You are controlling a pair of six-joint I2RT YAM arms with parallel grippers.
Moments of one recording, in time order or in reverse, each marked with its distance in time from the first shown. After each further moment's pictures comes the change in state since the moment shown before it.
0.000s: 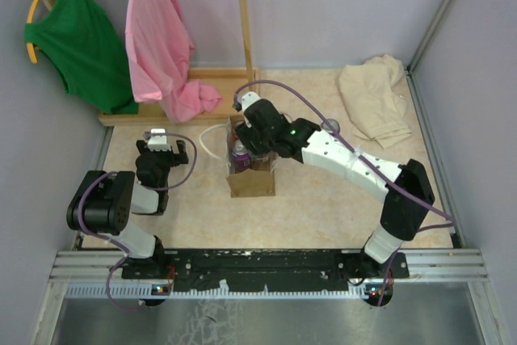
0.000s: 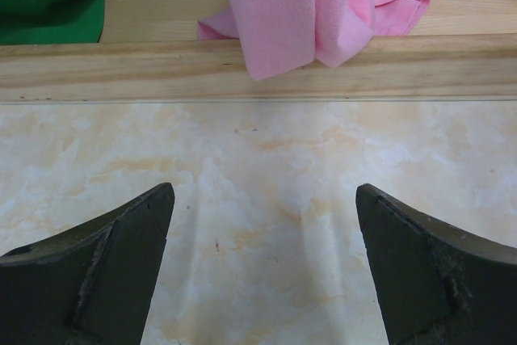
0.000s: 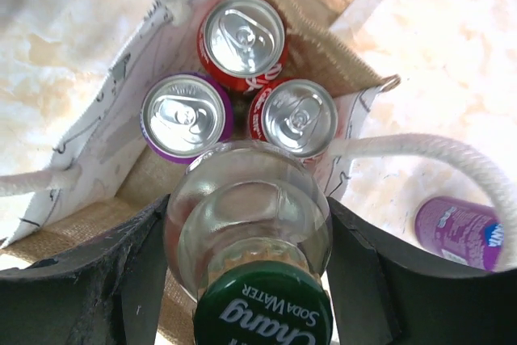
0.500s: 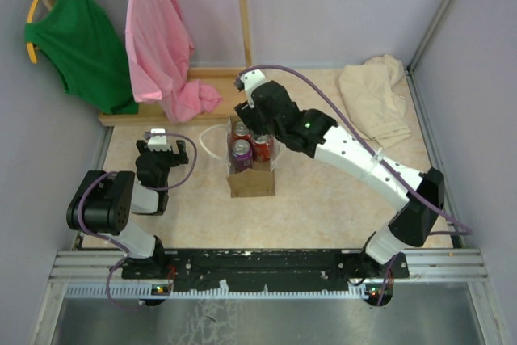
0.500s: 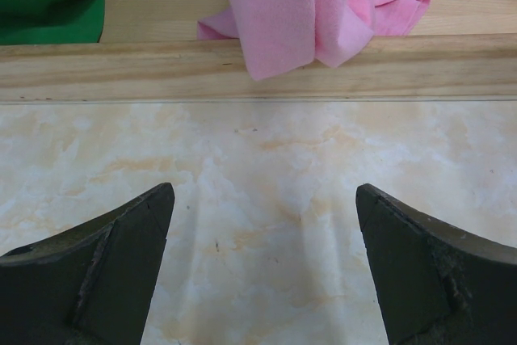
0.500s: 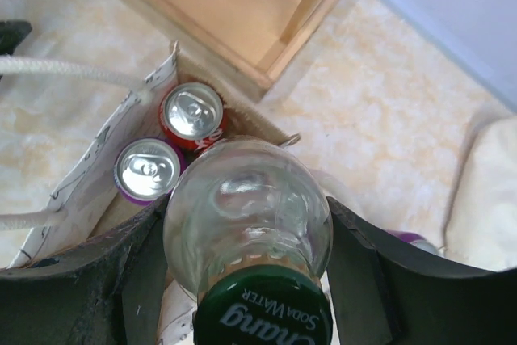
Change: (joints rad) left arm 0.000 0.000 0.000 0.000 0.000 0.000; right arm 0.005 -0.054 0.119 0.008 0.105 -0.111
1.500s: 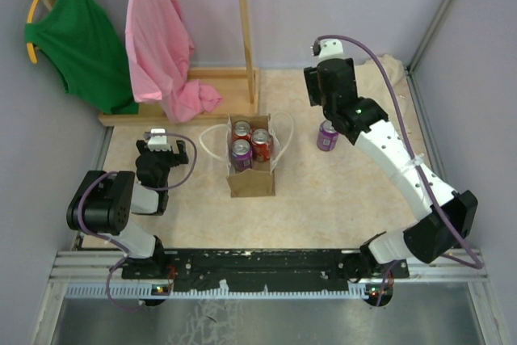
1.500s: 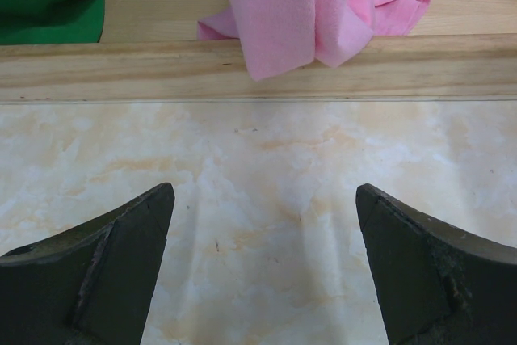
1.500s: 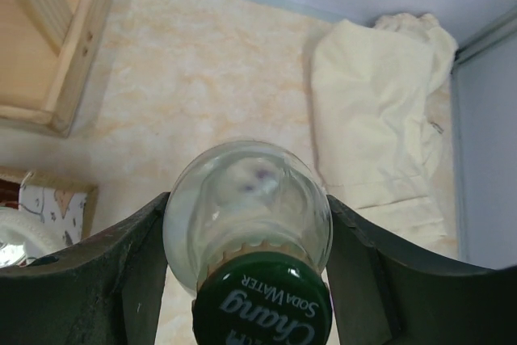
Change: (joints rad) left arm 0.000 0.000 0.000 0.000 0.000 0.000; right arm -0.372 -0.159 -0.119 0.078 0.130 0.014
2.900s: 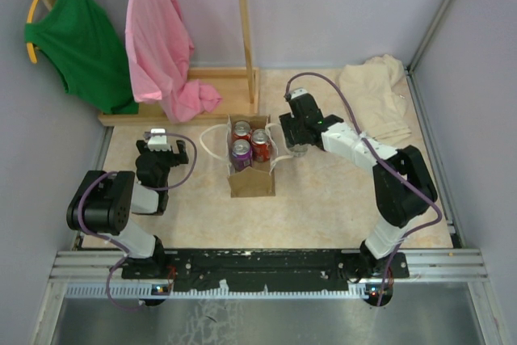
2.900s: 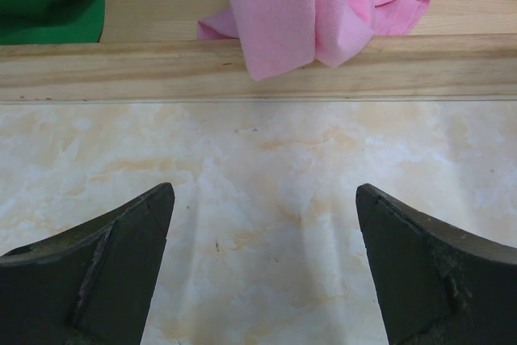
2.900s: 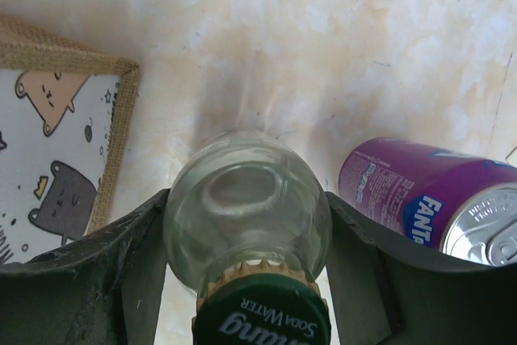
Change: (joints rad) left arm 0.000 0.000 0.000 0.000 0.000 0.000; right arm 0.001 0.271 -0.257 0.133 -0.296 0.147
